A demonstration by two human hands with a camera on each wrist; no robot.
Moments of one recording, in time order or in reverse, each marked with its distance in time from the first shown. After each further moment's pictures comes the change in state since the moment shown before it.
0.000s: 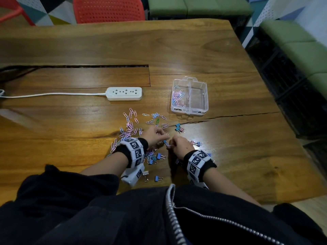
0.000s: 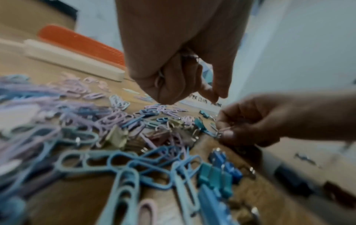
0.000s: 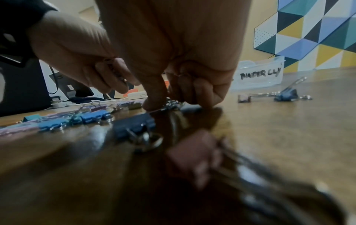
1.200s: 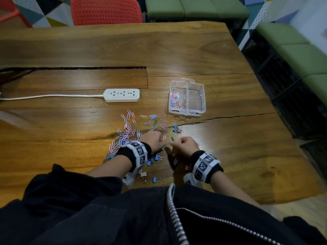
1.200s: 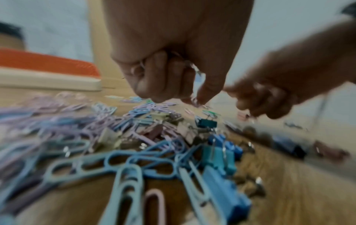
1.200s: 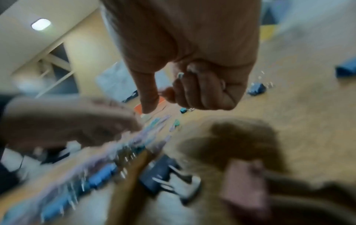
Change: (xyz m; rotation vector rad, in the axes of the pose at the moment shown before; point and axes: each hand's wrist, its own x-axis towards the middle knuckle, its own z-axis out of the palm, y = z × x) left_hand -0.001 0.007 0.012 0.614 -0.035 0.047; right_hand -0.004 0.012 -0.017 0.446 -0.014 0.230
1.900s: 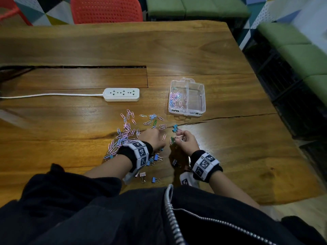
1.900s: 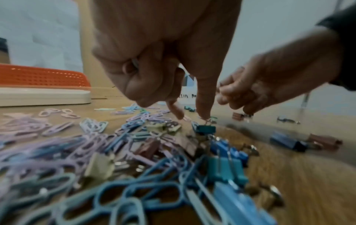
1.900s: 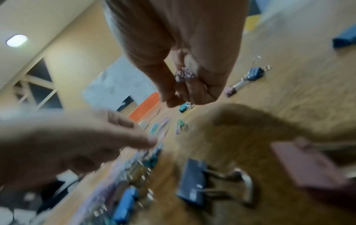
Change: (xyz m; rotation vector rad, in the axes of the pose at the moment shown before) left_hand -0.001 0.004 -0.004 -0.089 0.029 -0.142; right_hand 0.001 -0.005 -0.002 0.225 0.085 -0.063
